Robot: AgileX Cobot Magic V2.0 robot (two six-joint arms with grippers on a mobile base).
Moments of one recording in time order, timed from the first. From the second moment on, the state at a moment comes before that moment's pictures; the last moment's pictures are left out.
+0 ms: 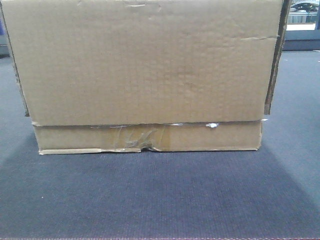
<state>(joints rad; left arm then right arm) 0.05 0.78 -0.69 0.04 0.48 -0.03 0.16 0.90 -0.80 -0.17 0.57 0.17</state>
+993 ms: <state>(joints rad) 0.05 0.15 -0.44 0.04 0.34 -0.03 0.16 0.11 -0.47 -0.17 0.40 0.17</state>
